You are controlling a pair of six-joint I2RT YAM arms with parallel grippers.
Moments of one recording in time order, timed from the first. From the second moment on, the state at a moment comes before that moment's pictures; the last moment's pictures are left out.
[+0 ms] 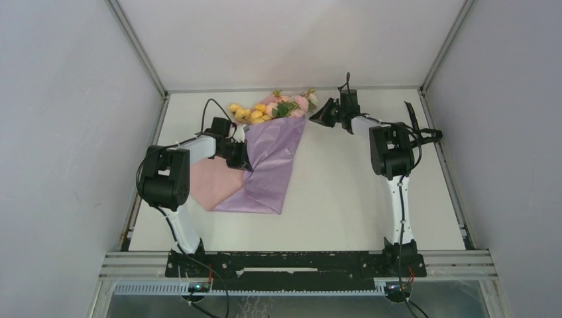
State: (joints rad) left arm -0.18 1.87 1.13 -0.41 0.47 -0.11; right arm 0.21 2.40 1.70 0.11 -0.51 0.80
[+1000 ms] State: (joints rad) left arm -0.19 1.88 1.13 -0.41 0.47 -0.11; right arm 0.27 1.99 1.19 -0.11 -0.43 0.60
